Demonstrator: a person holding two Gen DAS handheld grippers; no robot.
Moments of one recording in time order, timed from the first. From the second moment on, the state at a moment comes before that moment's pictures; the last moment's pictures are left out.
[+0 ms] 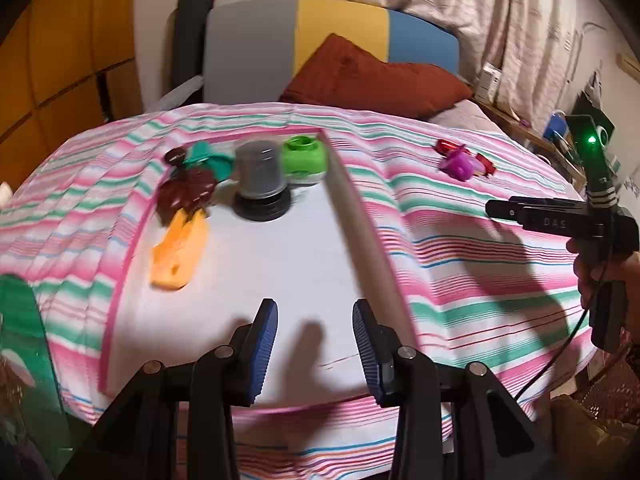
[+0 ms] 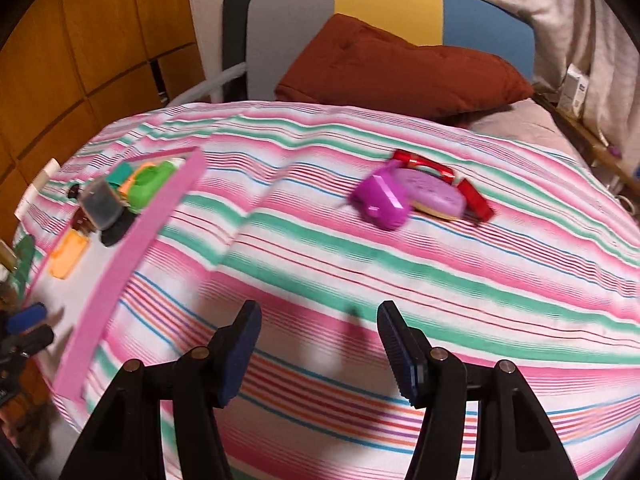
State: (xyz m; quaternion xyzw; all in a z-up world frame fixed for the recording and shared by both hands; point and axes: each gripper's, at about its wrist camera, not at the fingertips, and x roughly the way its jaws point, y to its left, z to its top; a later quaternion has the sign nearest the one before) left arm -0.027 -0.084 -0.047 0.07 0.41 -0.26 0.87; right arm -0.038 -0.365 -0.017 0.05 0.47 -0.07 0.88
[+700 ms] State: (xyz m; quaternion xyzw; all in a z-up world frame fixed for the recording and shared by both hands) left arm 0.006 -0.298 -0.019 0.14 0.38 -0.37 0.84; right arm -0.053 -0.448 -0.019 0.17 0.49 -0.17 0.84
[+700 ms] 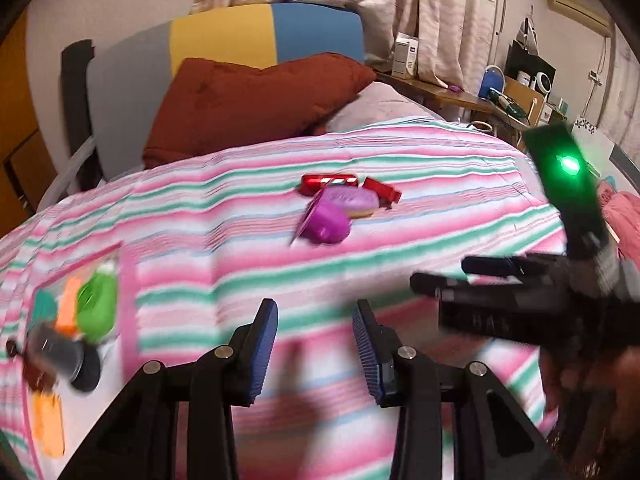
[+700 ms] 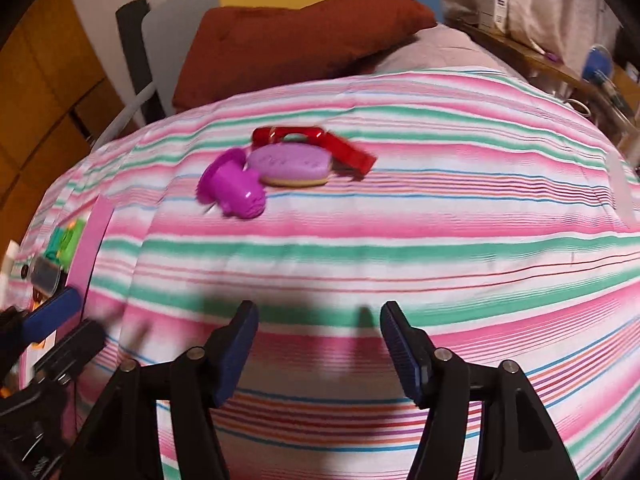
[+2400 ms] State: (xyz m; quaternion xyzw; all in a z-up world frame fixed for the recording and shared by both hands) left arm 0.079 -0.320 -0.039 0.09 0.39 -0.29 0.87; right arm -0.063 -0.481 -0.009 0.24 0.47 -0.19 0.83
